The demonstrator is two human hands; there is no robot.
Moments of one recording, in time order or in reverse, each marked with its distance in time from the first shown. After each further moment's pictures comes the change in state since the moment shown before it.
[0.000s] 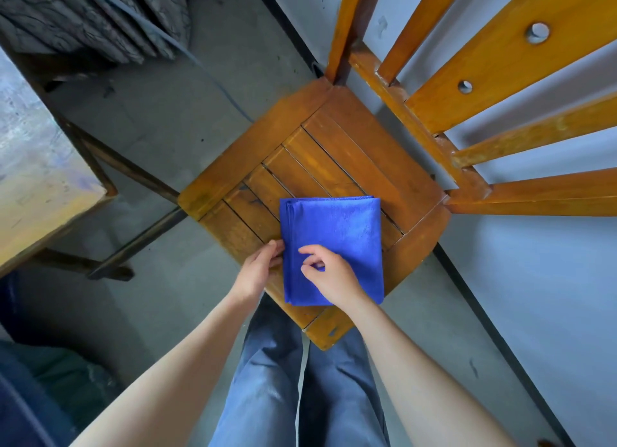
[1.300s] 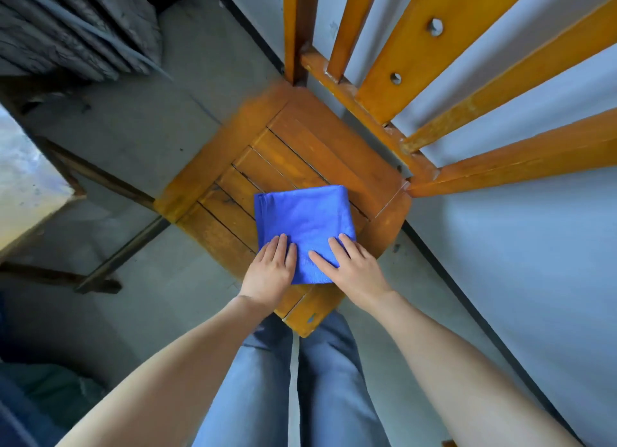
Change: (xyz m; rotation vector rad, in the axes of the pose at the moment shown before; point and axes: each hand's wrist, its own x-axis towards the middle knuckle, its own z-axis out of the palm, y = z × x) left_hand 0.002 -0.039 0.039 1.741 0.152 1.095; right_hand -0.019 0.089 -0.049 -1.220 0.517 -0.795
